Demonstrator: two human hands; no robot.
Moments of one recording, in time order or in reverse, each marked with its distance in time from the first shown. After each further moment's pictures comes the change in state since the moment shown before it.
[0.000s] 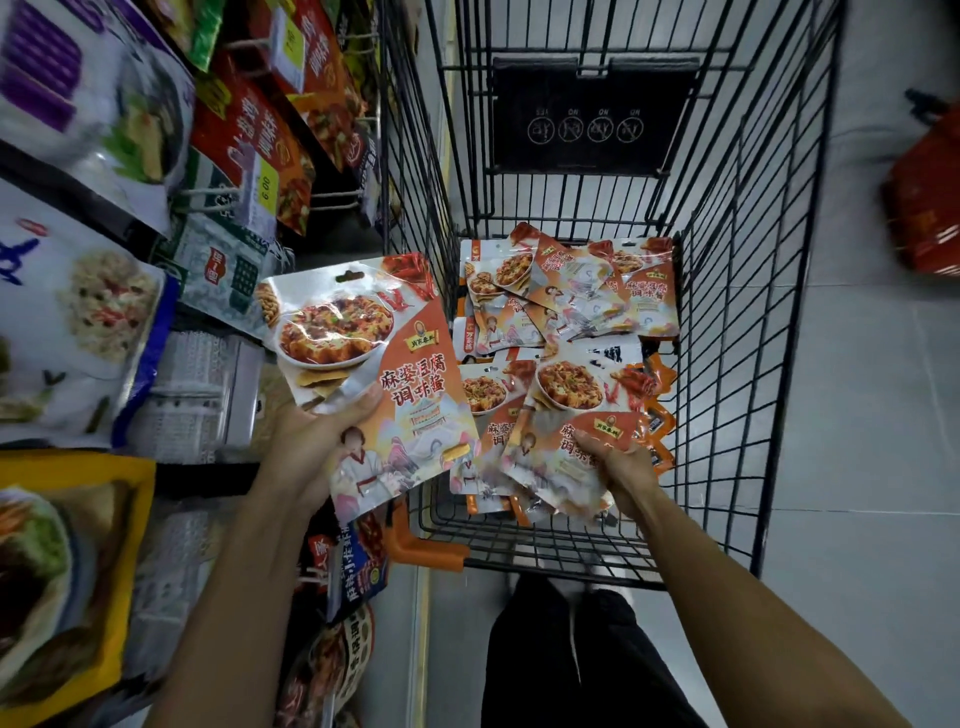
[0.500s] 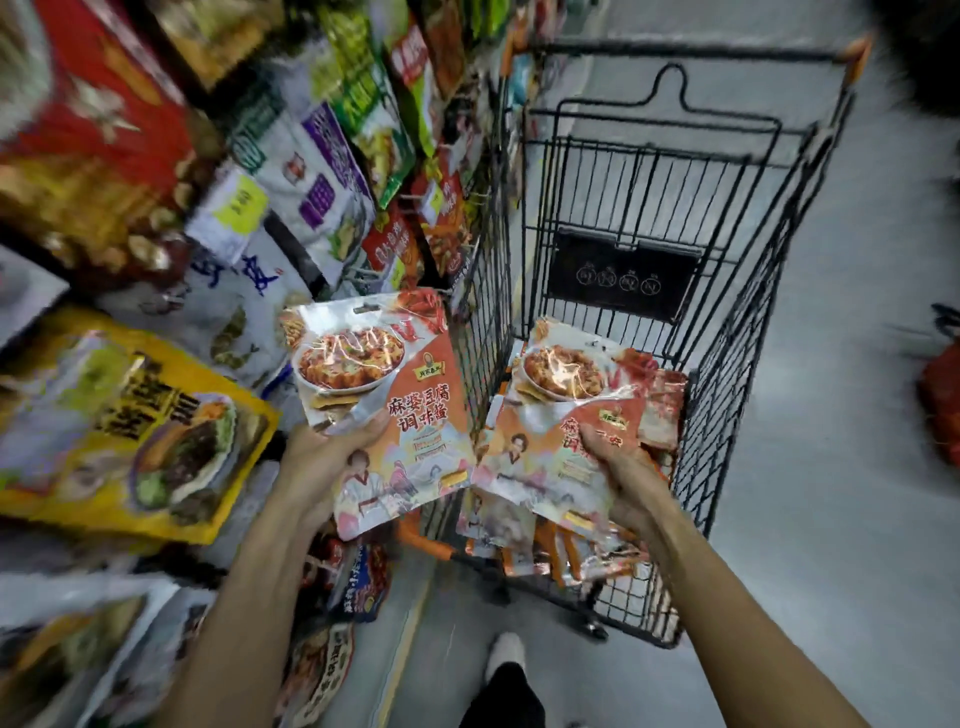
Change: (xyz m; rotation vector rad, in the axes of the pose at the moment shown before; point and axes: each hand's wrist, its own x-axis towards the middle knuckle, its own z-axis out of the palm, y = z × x) left_hand -0.141 0.031 0.006 -0.040 0.206 0.232; right_hand -0.140 -0.123 -0.003 0.030 -0.596 -0.130
